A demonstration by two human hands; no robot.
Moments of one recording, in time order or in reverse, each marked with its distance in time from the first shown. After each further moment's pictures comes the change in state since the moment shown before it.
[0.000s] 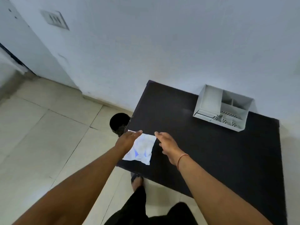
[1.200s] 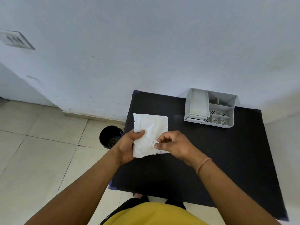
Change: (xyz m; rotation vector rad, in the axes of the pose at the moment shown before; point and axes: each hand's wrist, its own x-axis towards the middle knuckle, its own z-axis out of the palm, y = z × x) left_hand 0.022 0.087 -0.019 -0.657 -0.612 0.025; right_hand -0.075 -0.104 -0.050 -0.279 0.082 -0.264
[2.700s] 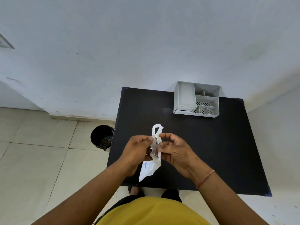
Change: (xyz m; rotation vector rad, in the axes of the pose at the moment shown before) left_hand -0.067 -0.040 0.079 0.597 0.186 0.164; right_hand -0.067 0.038 0.019 0.859 0.058 0.118
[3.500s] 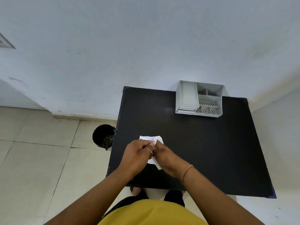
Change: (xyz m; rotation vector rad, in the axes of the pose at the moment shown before) left_hand 0.000 -0.014 -0.003 0.455 0.156 0.204; right_hand 0.047 0.038 0.027 -0.443 -0.146 -0.025
